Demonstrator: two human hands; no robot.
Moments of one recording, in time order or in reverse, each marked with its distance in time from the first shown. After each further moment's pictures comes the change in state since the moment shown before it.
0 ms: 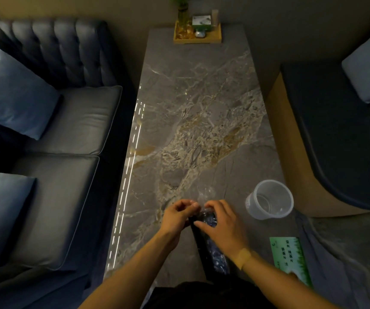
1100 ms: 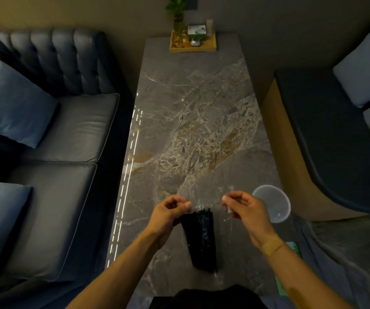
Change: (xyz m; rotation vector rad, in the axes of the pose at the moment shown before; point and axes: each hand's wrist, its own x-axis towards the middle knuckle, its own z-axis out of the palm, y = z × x) left_hand -0.006 0.041 -0.014 -0.046 -0.145 0.075; right_hand 0.028 0.004 -0.065 0.833 0.039 0.401
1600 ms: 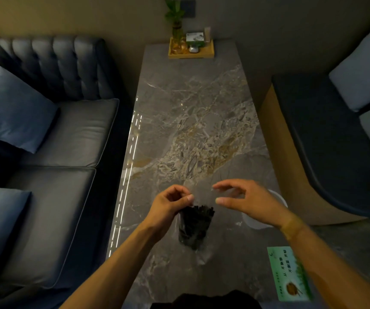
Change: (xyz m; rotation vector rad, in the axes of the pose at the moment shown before) left_hand -0.008 0.044 0.024 0.072 -0.129 0.175; right_hand 0.003 -0.080 -0.015 -0.605 -0.406 -0.219
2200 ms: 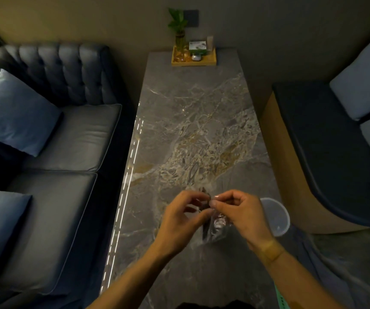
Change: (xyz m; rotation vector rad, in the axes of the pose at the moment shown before) left_hand -0.024 0.016 0.035 0.693 0.083 0.436; right_hand -0.001 -0.014 0.045 0.407 0.392 0.114
